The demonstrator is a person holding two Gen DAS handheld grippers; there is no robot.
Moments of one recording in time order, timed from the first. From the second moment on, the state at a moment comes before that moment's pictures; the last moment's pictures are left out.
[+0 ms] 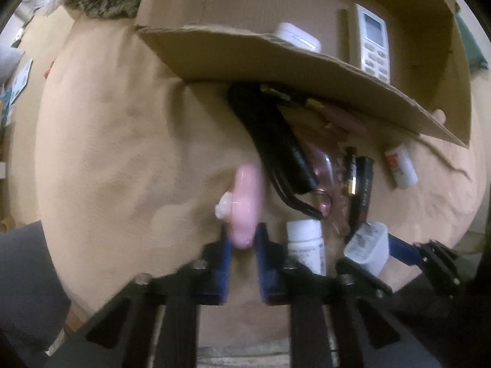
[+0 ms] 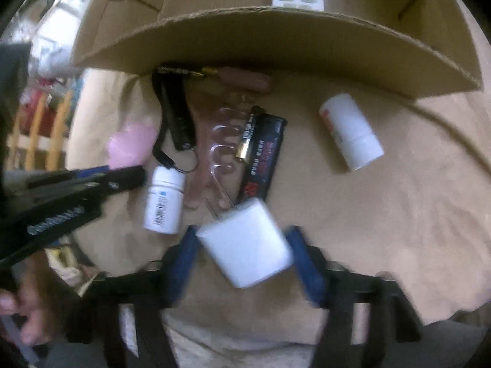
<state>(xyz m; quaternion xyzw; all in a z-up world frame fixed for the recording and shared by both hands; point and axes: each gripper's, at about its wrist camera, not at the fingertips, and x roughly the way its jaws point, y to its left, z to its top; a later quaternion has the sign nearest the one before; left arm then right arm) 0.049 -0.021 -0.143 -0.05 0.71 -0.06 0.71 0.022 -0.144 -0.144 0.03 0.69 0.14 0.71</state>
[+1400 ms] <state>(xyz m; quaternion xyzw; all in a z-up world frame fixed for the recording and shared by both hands) 0.085 -0.029 0.029 0.00 0.50 -0.08 0.86 0.078 -0.192 0.004 0.11 0.50 0.20 0.84</state>
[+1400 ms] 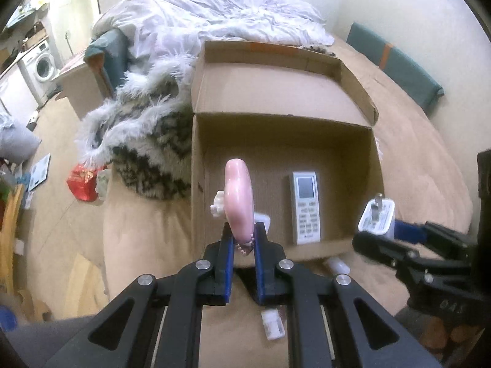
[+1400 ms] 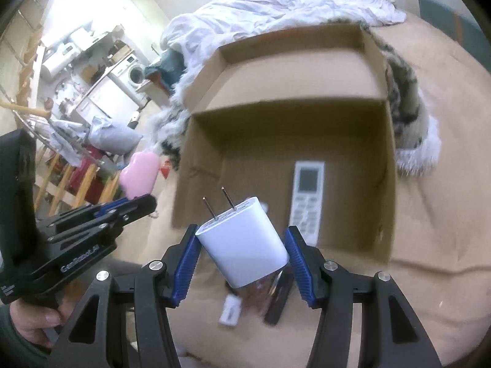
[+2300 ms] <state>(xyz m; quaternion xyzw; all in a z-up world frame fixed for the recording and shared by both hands) 0.149 -0.046 -0.079 0.02 0.57 -0.05 0.82 0.156 -0.205 -0.091 0.08 0.58 0.11 0.80</state>
